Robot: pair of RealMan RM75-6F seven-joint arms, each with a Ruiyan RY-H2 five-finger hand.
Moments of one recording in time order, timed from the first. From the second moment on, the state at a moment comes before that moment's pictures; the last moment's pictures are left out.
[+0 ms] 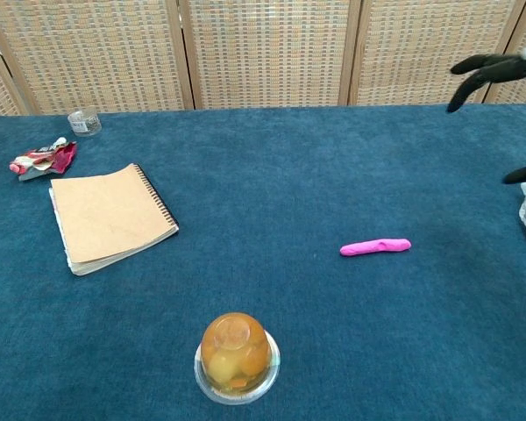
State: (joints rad) left arm -0.14 -1.17 -0.06 -1.56 1.51 1.46 0.02; right arm 0.52 -1.14 0.23 -1.74 -1.33 0.96 -0.09
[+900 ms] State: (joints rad) left arm -0.17 -1.18 -0.06 -1.56 1.47 1.42 0.05; right arm 0.73 -1.54 0.18 -1.46 -1.07 0.85 -0.30
